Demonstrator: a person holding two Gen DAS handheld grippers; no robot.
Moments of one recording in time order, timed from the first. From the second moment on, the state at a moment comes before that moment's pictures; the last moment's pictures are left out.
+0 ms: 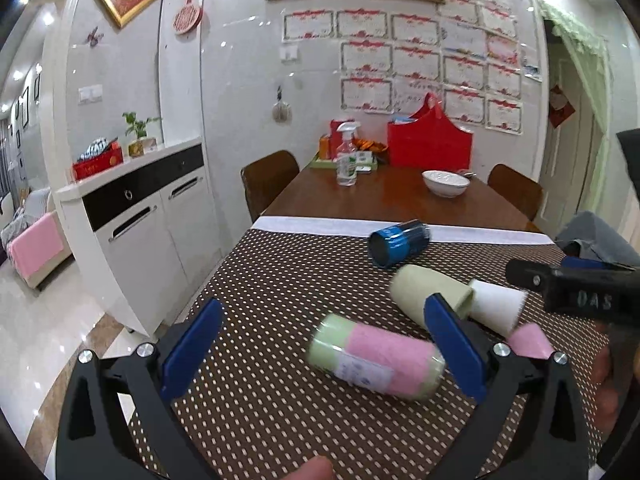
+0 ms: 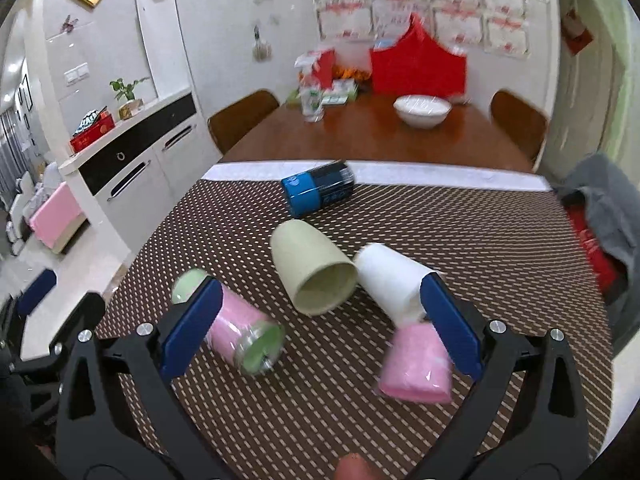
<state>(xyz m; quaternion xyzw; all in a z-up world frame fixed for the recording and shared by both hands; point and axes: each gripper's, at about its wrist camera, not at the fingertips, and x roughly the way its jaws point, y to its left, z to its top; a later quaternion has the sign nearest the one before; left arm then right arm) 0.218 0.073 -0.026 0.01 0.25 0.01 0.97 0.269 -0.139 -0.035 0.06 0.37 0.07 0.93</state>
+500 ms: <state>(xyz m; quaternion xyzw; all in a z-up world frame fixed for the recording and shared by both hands) 0.361 0.105 -0.059 0.03 0.33 0.04 0.94 0.449 -0.132 -0.095 0.12 0.51 0.04 0.85</state>
